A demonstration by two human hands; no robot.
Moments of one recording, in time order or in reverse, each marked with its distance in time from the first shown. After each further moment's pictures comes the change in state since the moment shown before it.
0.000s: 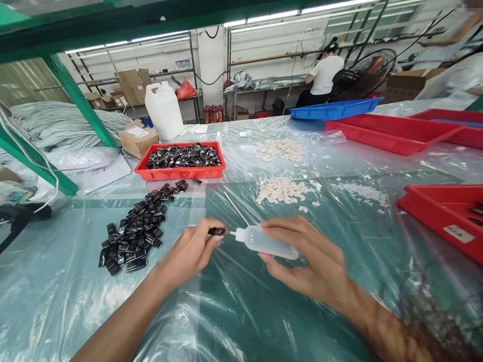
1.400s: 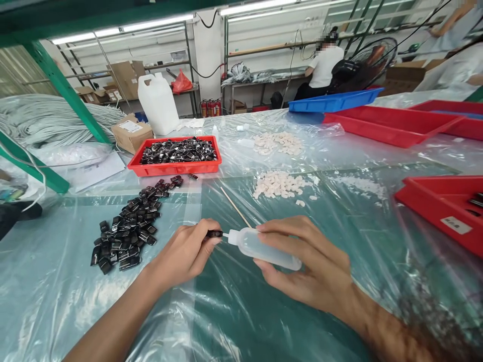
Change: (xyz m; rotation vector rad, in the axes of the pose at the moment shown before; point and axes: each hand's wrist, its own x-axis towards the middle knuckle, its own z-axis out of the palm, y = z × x) left_hand 0.005 0.012 -0.006 0.147 -0.002 0.142; right_hand -0.004 -0.006 -0.004 0.058 0.029 -0.022
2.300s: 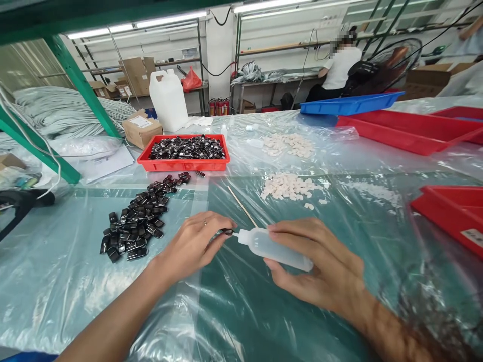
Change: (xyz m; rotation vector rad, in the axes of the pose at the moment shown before) left_hand 0.002 -0.006 0.007 -0.033 0.128 0.145; right_hand -0.004 0.002 0.003 -0.029 -0.005 -0.069
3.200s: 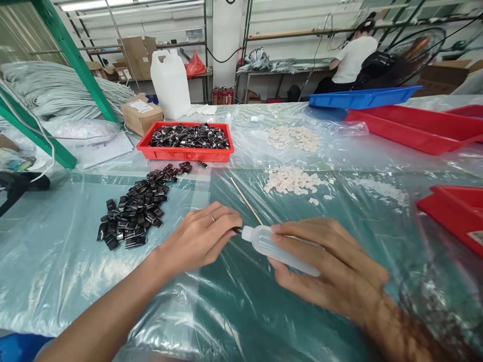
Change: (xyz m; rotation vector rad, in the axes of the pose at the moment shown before) left_hand 0.000 0.005 0.001 0.085 -0.088 0.045; right_hand 0.008 -0.004 -0.006 -0.120 -0.142 -0.076
